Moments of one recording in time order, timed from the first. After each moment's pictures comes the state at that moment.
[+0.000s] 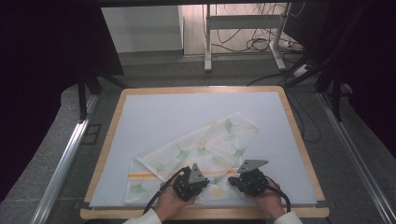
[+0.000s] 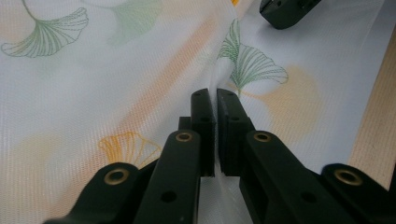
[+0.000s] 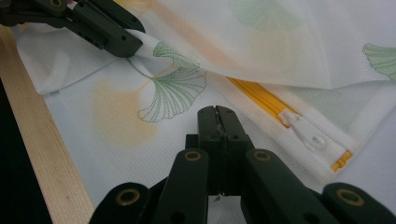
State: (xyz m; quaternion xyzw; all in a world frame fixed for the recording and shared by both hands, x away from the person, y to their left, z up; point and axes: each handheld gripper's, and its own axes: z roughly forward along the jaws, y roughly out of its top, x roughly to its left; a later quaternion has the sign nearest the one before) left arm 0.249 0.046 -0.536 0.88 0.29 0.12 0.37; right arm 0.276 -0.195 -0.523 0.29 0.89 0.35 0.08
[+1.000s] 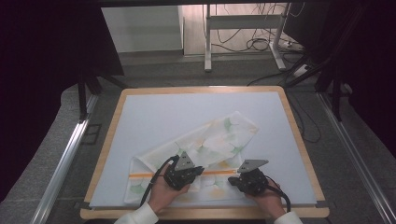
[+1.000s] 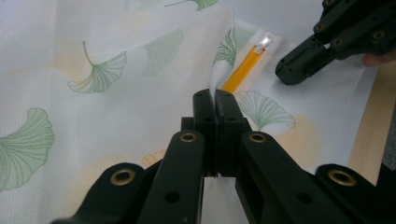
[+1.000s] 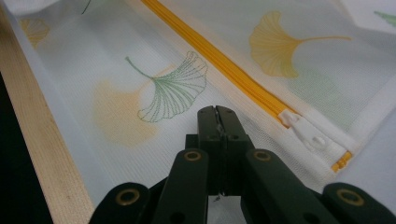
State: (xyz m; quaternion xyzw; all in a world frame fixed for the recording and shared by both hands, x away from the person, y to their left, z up) left arm 0.267 0.074 -0.505 0.84 0.32 0.12 0.43; right arm 0.277 -0.196 -0.523 0.29 0.89 0.35 0.07
